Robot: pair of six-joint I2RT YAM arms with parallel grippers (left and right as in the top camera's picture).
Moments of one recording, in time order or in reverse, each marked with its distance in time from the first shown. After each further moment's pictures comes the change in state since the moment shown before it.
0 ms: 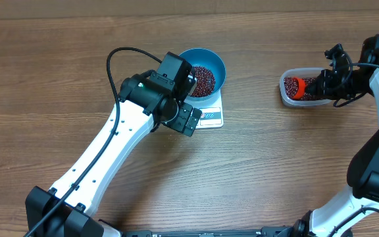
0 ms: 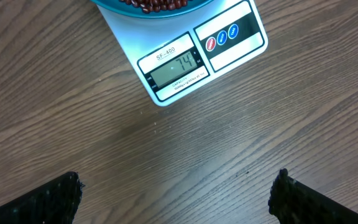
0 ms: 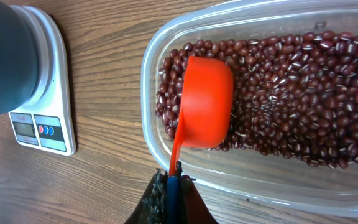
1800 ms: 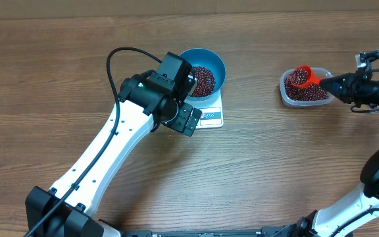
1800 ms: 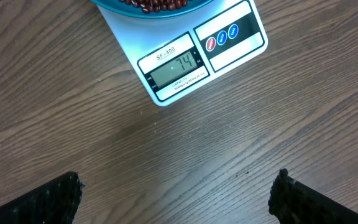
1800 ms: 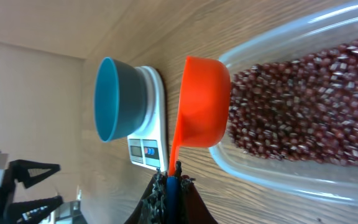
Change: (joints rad) left arm 0.000 0.000 0.000 0.000 0.000 0.000; right arm -0.207 0.029 -0.023 -0.065 -0.488 -0.046
